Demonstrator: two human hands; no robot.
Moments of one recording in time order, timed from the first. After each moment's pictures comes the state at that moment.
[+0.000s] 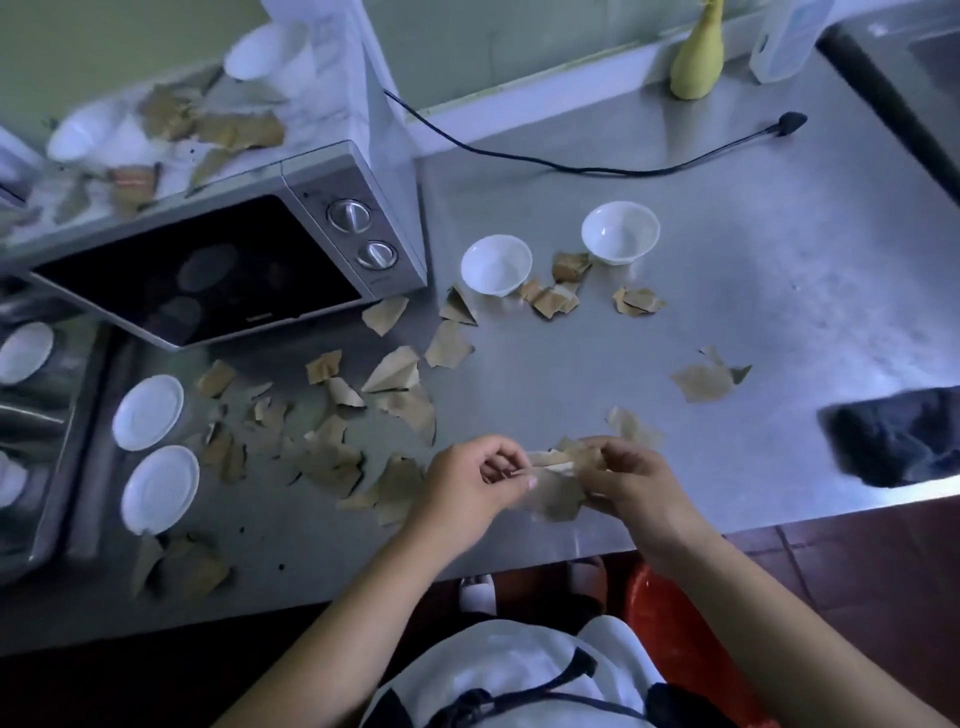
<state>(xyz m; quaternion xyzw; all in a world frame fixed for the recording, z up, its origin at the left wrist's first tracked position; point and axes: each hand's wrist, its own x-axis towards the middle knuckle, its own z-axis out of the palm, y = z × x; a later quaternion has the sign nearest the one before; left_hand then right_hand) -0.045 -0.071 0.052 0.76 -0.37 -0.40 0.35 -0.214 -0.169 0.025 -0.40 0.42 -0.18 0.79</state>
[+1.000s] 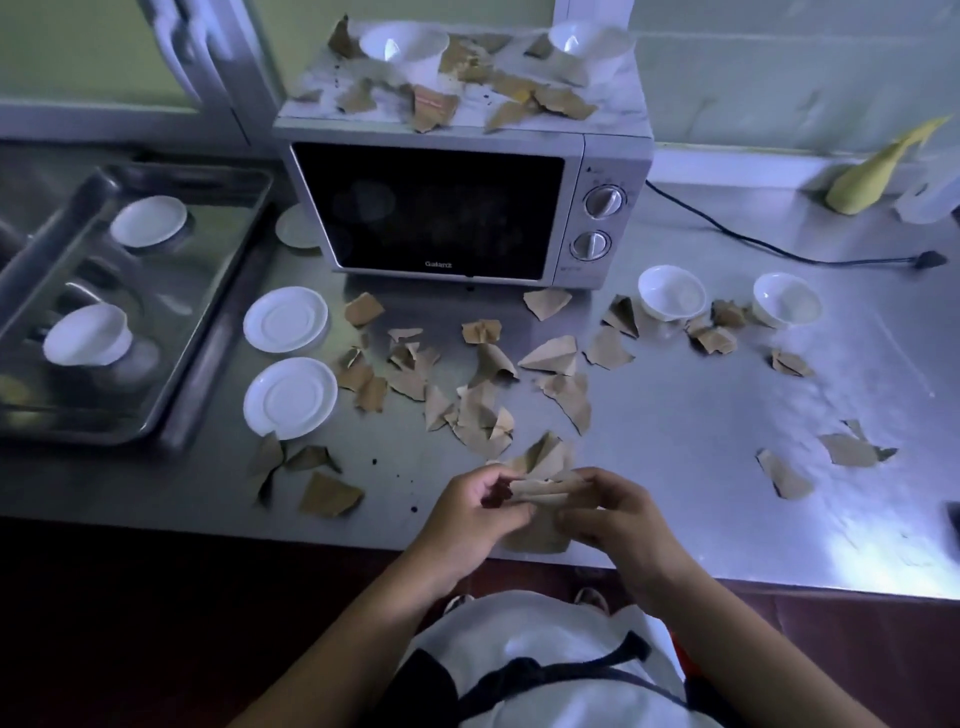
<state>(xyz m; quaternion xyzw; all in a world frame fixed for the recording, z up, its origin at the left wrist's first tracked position) 0.090 0.138 0.035 0.67 -0.22 -0.46 0.54 -0.049 0.008 0.047 -0.56 0.39 -0.09 0.72</state>
